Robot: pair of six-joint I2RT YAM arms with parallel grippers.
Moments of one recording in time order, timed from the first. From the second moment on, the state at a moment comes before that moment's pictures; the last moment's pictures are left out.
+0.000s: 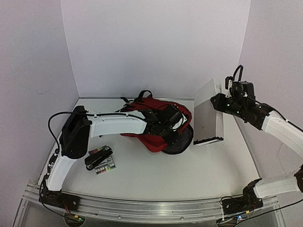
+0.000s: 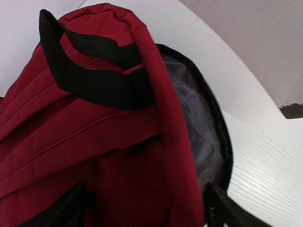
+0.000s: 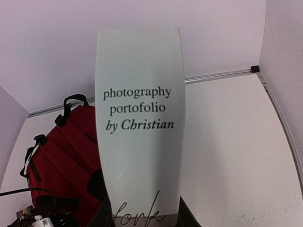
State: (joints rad) left arm -1.08 2.28 1.95 -0.51 -0.29 0.09; right arm 0.44 1.19 1.04 -0.28 0.21 0.43
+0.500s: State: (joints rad) left arm -1.07 2.03 1.76 -0.42 -0.47 0.06; right arm 0.44 1.03 1.03 -0.35 0.00 0.51
